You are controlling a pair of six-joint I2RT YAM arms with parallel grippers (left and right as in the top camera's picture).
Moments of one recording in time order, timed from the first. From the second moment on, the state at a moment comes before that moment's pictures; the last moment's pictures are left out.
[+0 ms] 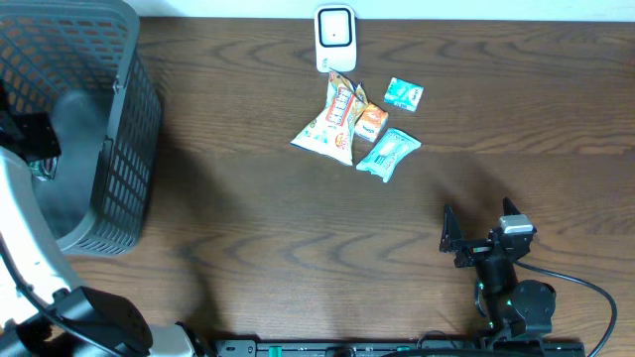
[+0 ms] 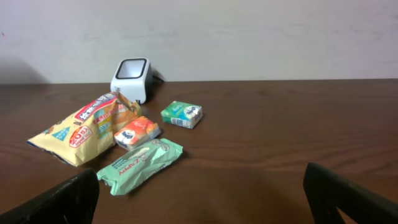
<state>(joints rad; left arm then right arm) 0.58 1.60 1.60 -0.94 -0.25 0.31 0.04 0.01 0.01 -0.07 -0.09 0.07</state>
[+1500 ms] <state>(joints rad) 0.62 2.02 1.60 -0.71 -0.24 0.61 0.04 0.01 0.01 -0.07 -0.09 0.07</state>
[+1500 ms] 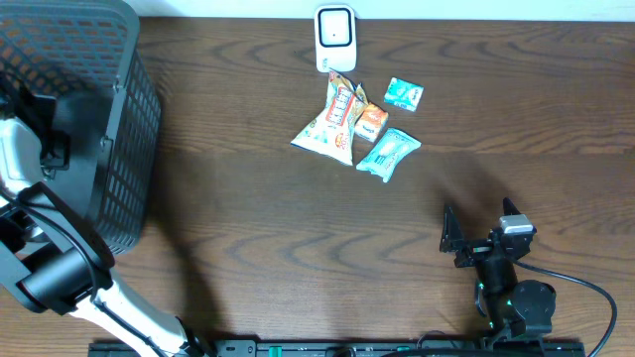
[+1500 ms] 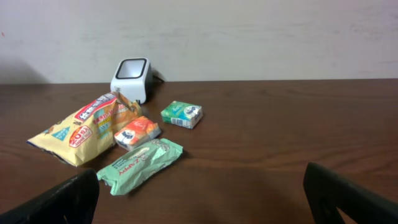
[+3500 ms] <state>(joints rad) 0.64 1.58 1.58 -0.50 0.32 0.07 0.04 0.01 0.01 -0.06 -0.09 0.07</state>
